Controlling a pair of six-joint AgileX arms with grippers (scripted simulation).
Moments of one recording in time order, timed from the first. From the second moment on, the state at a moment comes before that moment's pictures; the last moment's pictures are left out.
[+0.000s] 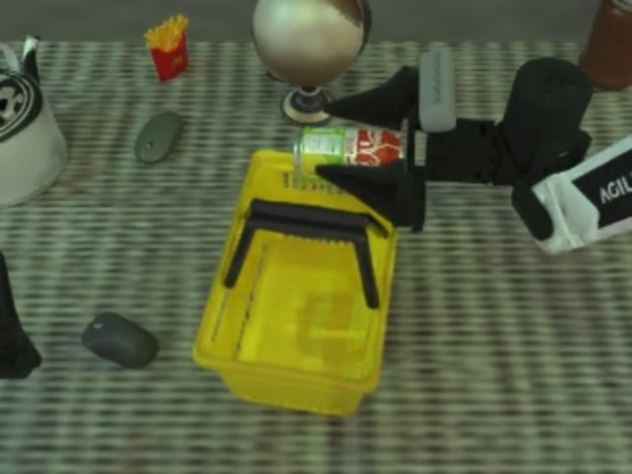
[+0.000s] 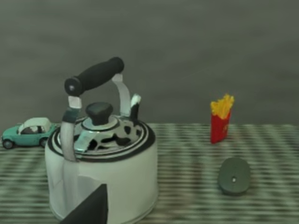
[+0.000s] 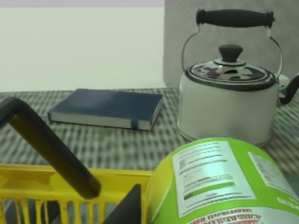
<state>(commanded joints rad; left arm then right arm) 0.00 0.00 0.00 0.00 0.00 0.00 0.34 2.30 1.19 1.14 -1.11 0.03</state>
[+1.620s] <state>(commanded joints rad) -0.50 1.43 1.28 -1.04 0.05 0.75 0.04 0.57 0.30 0.52 -0.28 -0.12</state>
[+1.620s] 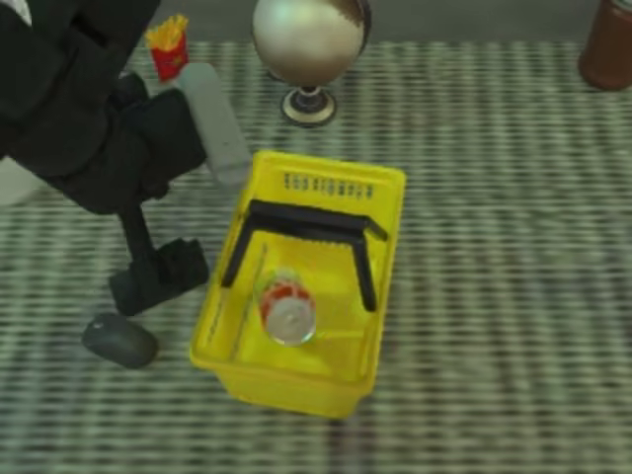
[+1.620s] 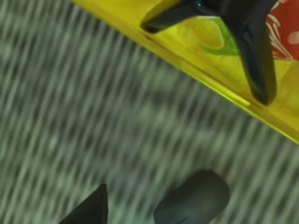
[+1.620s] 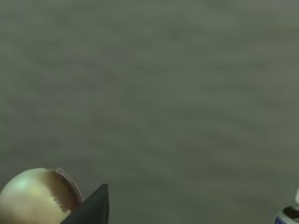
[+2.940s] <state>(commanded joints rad) -0.69 2.10 1.90 -1.37 0.00 1.07 0.01 0.00 0.00 0.00 0.00 0.00</state>
